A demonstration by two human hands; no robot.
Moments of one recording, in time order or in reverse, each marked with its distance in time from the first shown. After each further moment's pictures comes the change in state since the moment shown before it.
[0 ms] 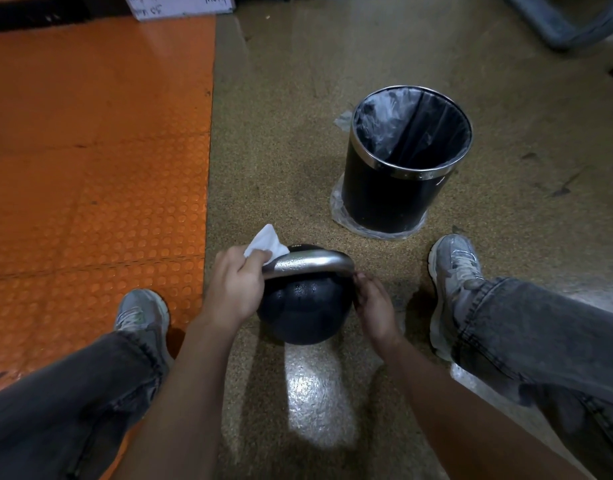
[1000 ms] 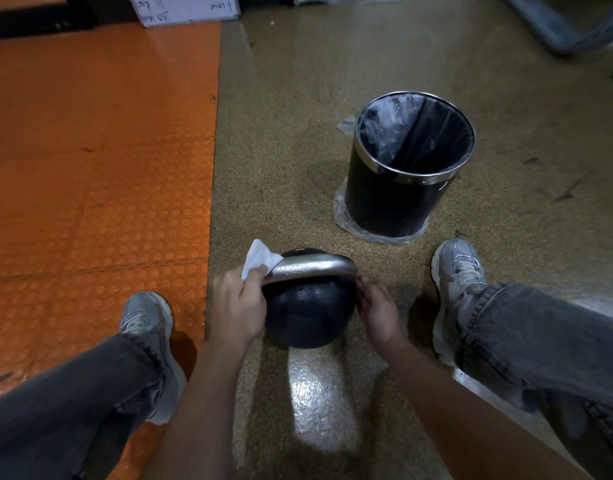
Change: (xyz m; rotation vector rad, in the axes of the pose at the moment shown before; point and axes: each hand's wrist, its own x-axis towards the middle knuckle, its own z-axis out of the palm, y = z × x) left_hand -0.022 -0.009 0.002 0.040 0.081 0.072; right_hand 0.003 0.002 -0.001 0.095 -0.015 0.002
